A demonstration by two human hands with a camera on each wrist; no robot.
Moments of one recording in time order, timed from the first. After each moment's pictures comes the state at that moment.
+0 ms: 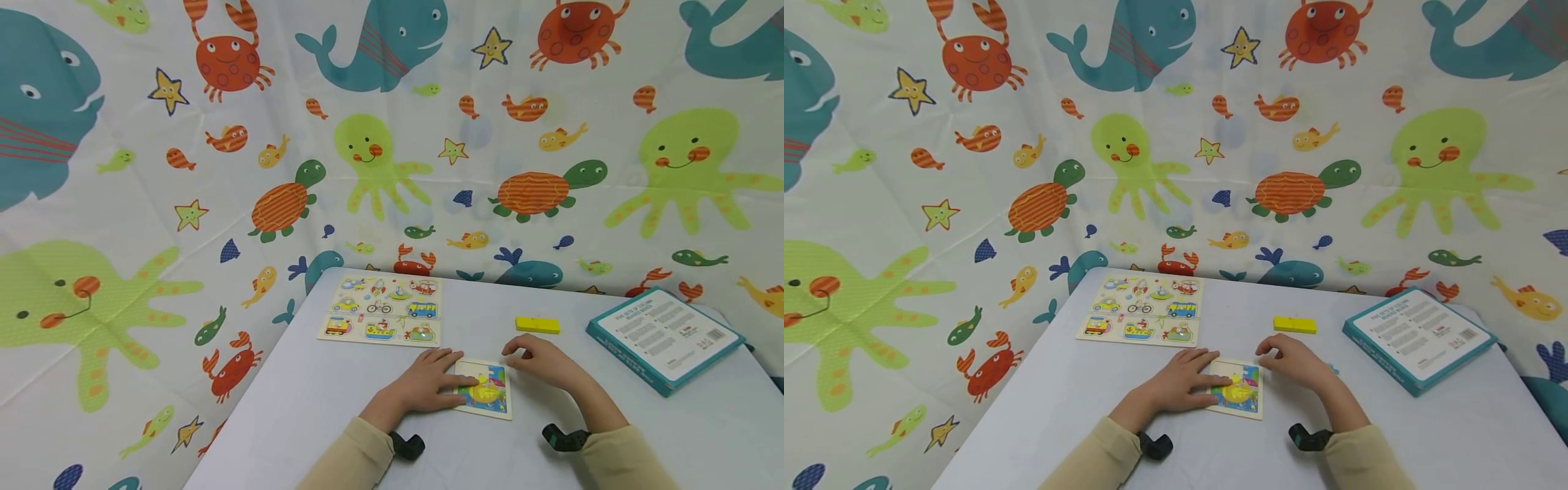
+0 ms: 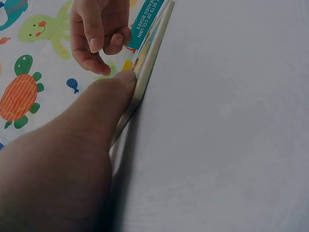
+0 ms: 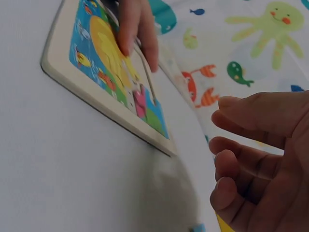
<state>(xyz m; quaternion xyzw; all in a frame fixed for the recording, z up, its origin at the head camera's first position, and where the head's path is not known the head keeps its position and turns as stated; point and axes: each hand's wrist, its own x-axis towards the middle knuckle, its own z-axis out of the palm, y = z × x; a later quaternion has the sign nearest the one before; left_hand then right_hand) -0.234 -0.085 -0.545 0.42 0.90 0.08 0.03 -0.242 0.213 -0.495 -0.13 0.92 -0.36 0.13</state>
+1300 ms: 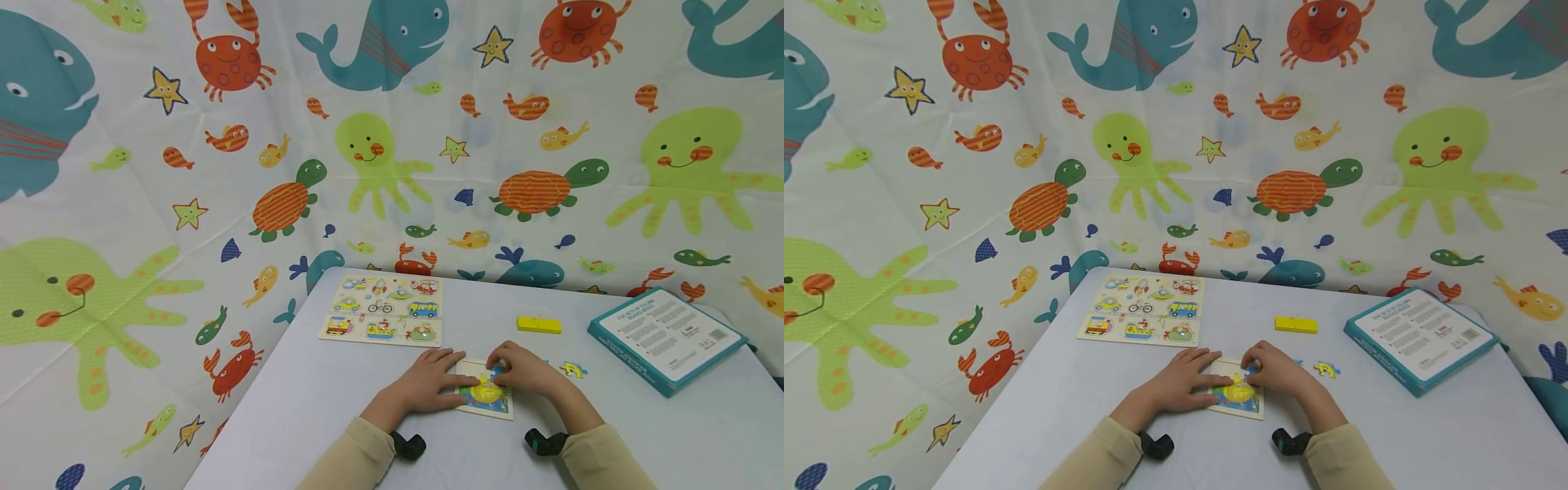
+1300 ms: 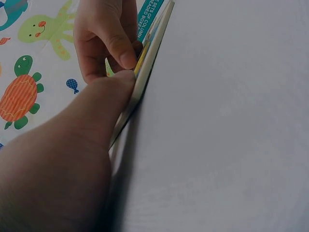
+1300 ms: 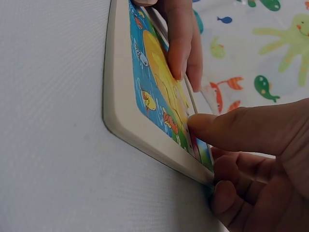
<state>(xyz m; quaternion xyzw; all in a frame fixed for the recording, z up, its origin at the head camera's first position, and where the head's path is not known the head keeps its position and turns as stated) -0.236 -0.085 -0.550 0.43 0.90 0.07 0.01 -0.242 0.180 -0.514 -0.16 0.92 -0.31 0.15</state>
